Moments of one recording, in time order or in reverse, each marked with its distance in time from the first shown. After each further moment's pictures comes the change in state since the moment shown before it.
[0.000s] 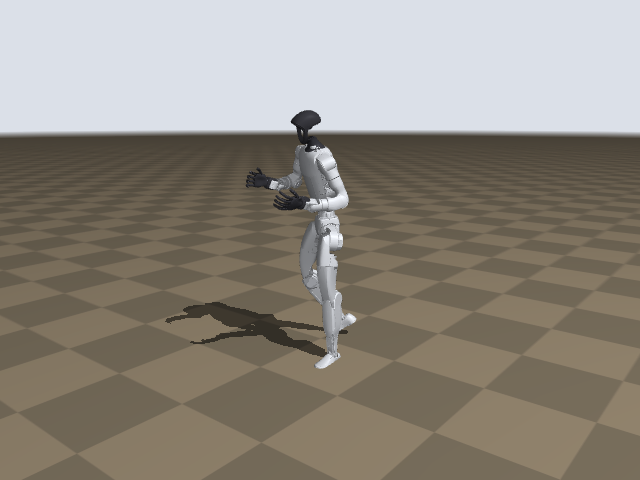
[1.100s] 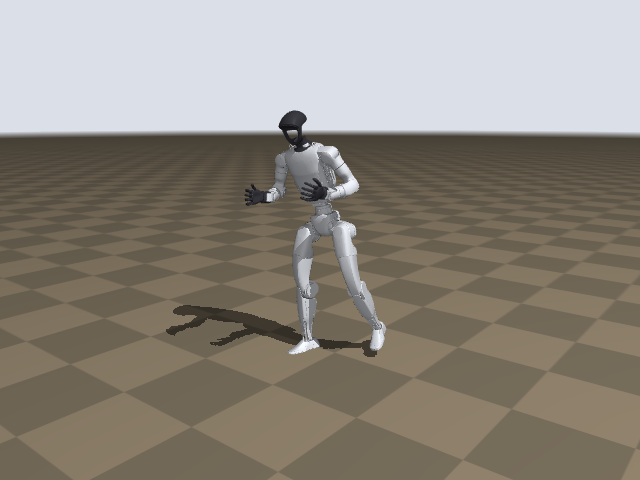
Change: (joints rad) left arm -0.072 0.054 -0.127 -0.036 -0.037 0.054 -0.067; right arm 0.160 -0.050 -0.164 -0.025 0.037 -0.004 -0.097; waist -0.123 0.075 0.100; left_leg -0.016 -0.044 -0.456 0.572 -0.089 0.087; right_leg 0.005 0.103 0.079 -0.702 -0.023 0.225
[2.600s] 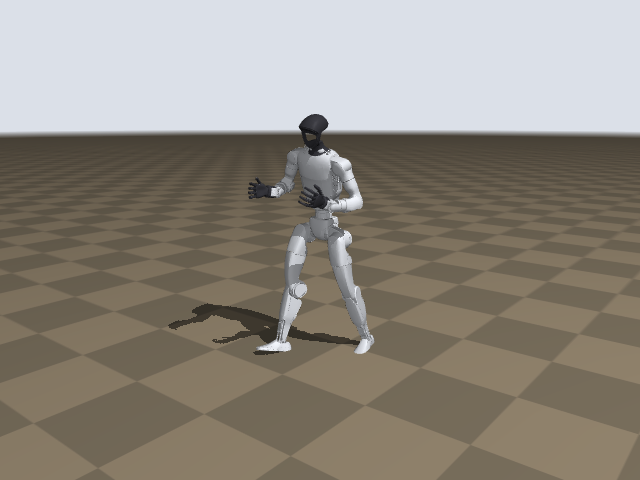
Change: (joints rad) left arm -0.116 0.100 -0.047 0.028 0.125 -0.001 0.001; right arm 0.042 0.094 -0.041 0.003 0.107 -0.052 0.002; waist 0.051 -0.093 0.008; left_leg 0.199 0.038 0.022 -0.341 -0.117 -0.154; right_leg -0.123 0.156 -0.013 -0.166 0.041 0.000
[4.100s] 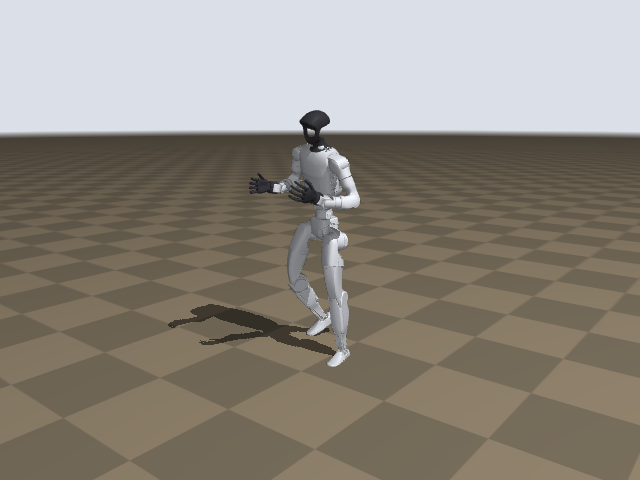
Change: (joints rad) left arm 0.065 0.028 0.065 -0.028 -0.023 0.050 0.001; right arm 0.053 0.028 0.062 -0.017 -0.059 0.038 0.028; waist 0.042 0.030 -0.092; left_leg -0.135 -0.011 0.164 -0.164 0.164 0.065; right_leg 0.139 -0.172 0.066 0.859 -0.109 -0.188
